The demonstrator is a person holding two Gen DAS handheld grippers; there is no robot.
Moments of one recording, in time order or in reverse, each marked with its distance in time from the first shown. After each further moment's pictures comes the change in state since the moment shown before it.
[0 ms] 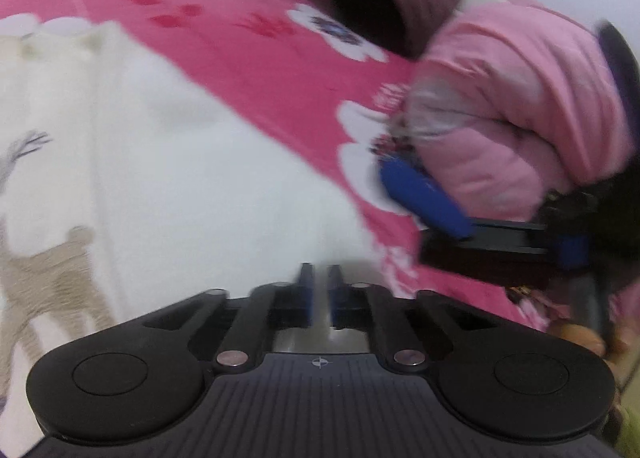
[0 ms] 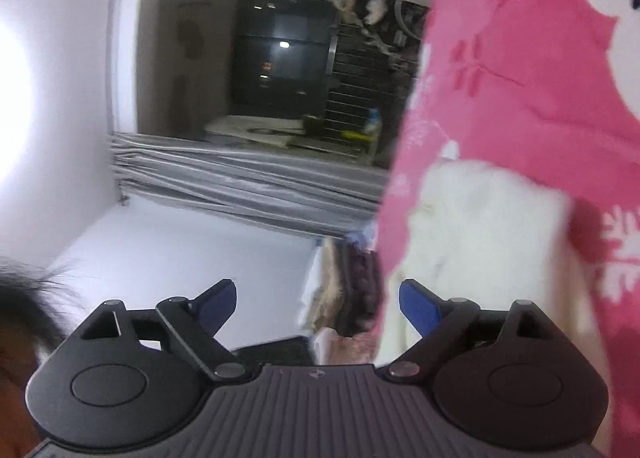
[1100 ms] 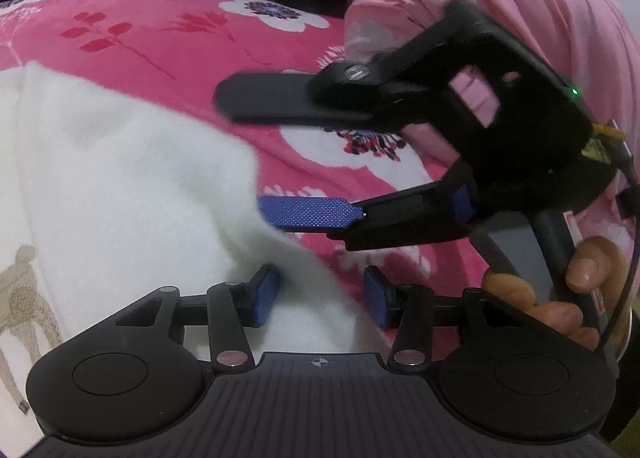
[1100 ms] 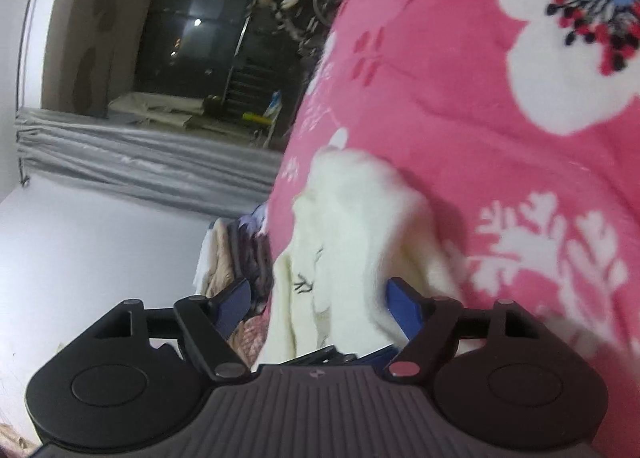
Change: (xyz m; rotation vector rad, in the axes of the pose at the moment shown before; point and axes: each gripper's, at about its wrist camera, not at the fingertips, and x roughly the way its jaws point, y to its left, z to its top) left arm 0.015 -0.048 -0.025 0.237 0.045 -0.004; right arm 0.010 -0.019 0.003 0.041 0.082 -0.295
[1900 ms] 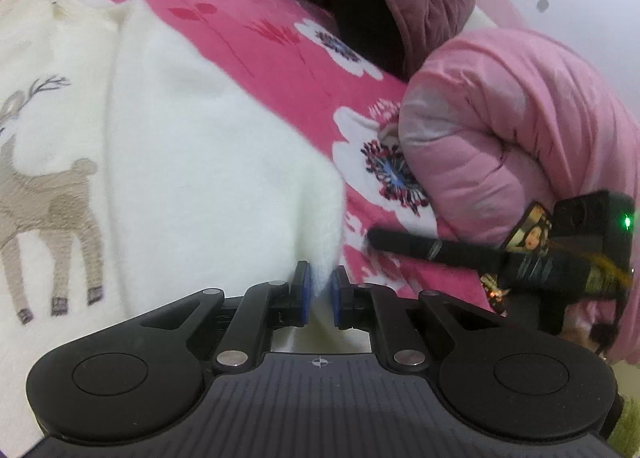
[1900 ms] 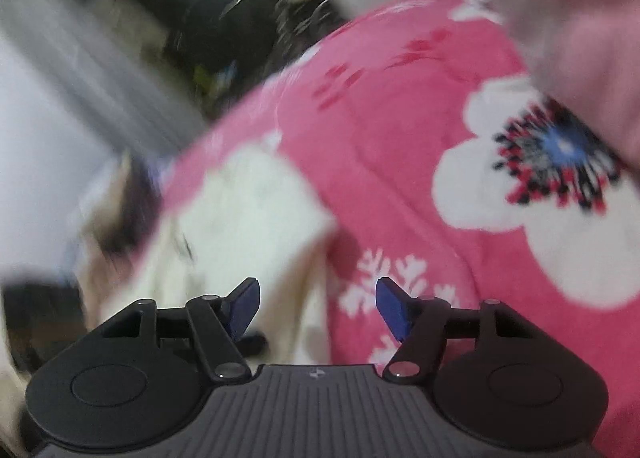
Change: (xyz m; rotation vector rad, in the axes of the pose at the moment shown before) left arm -0.025 0.043 -0.027 -0.309 -0.152 -0.047; right arm -0.014 0.042 -0.022 -0.566 0.037 -0.464
